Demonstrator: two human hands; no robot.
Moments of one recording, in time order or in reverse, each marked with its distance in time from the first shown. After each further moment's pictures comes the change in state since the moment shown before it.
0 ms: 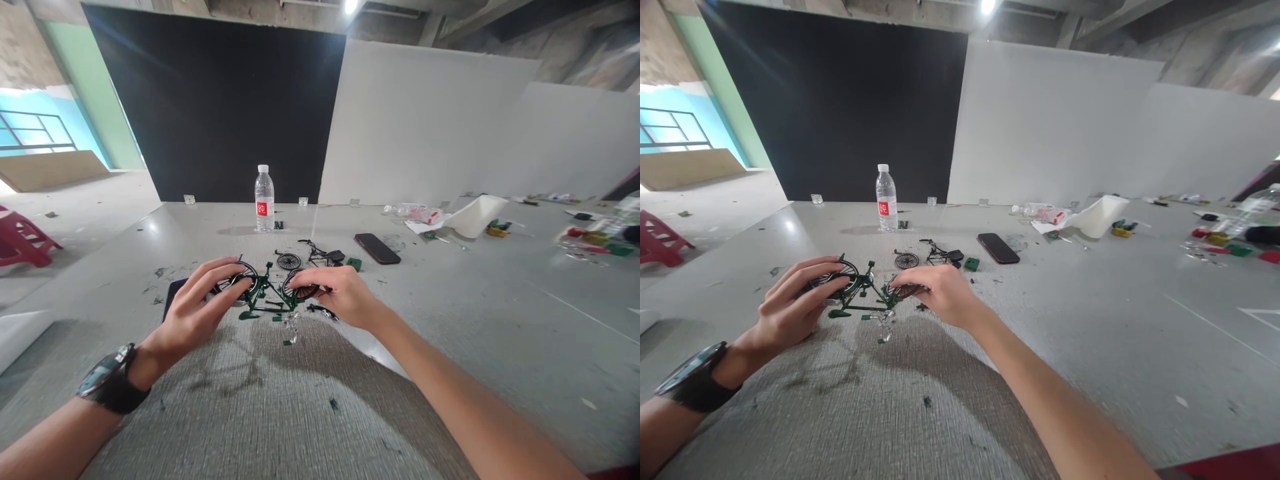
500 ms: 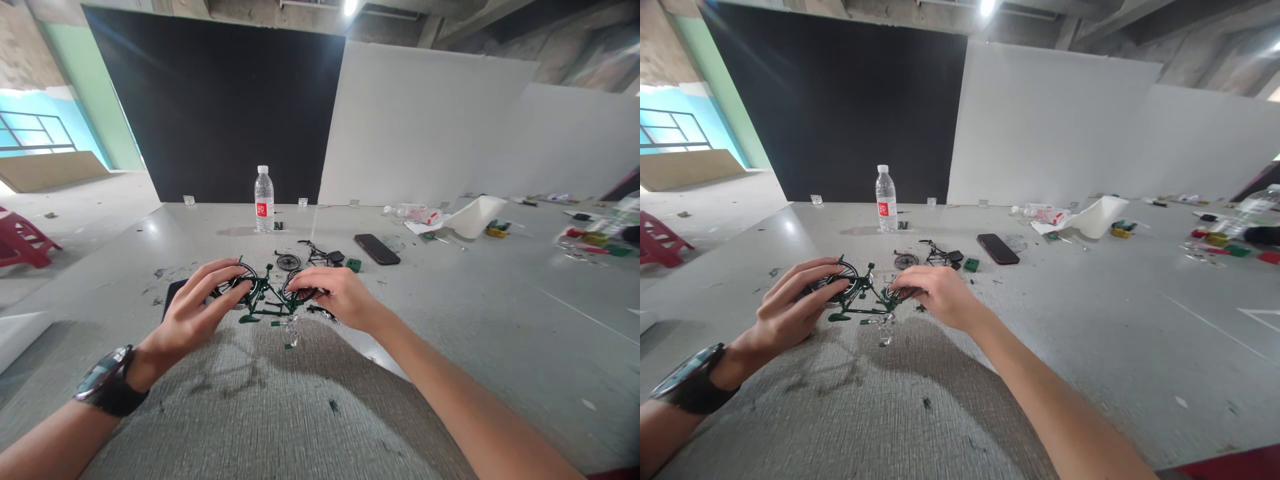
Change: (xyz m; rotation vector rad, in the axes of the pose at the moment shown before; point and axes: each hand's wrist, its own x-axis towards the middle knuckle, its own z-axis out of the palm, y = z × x) left_hand -0.001 0.000 -0.001 0.026 -0.008 0.015; right_hand 0.002 -0.002 -0.001 -0.035 -0.026 -0.042
